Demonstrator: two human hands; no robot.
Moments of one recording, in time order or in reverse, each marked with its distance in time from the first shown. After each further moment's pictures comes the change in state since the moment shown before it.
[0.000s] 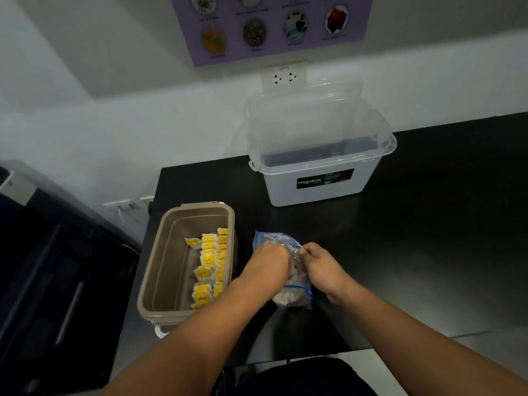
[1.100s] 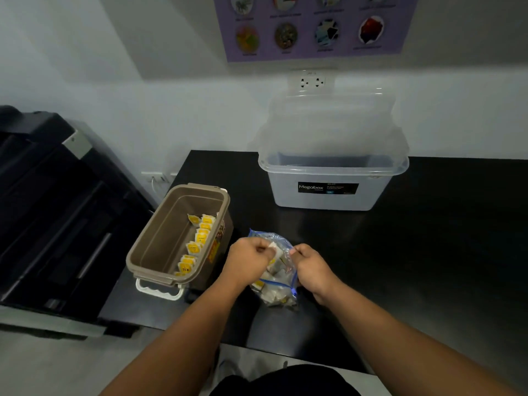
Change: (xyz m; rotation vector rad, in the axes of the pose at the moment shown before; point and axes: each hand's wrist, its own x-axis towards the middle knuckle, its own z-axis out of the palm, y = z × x) left_hand -0.017 0.014 0.053 -1.019 0.726 -0.010; right_hand 0.010 -0.001 -0.040 -0.055 -0.198 -0.023
